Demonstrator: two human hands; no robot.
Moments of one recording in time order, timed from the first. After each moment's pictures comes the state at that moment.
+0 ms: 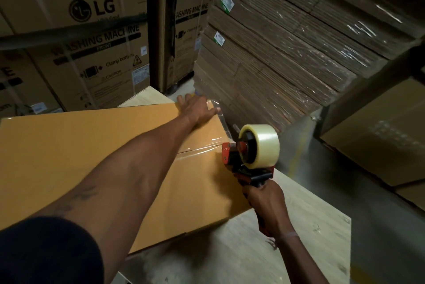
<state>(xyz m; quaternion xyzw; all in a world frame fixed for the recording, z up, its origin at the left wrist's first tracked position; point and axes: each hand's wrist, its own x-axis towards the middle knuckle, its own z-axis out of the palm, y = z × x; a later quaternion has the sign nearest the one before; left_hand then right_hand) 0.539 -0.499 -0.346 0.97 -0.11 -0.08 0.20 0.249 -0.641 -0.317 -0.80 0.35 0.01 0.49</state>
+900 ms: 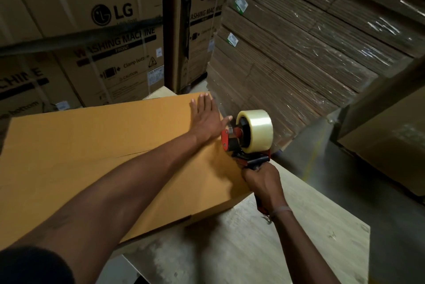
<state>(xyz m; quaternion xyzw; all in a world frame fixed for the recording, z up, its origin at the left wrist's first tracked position) 0.495 -0.496 -0.368 0.98 -0.13 -0.07 0.16 0.294 -0.631 -0.324 -0.84 0.28 0.02 0.46</state>
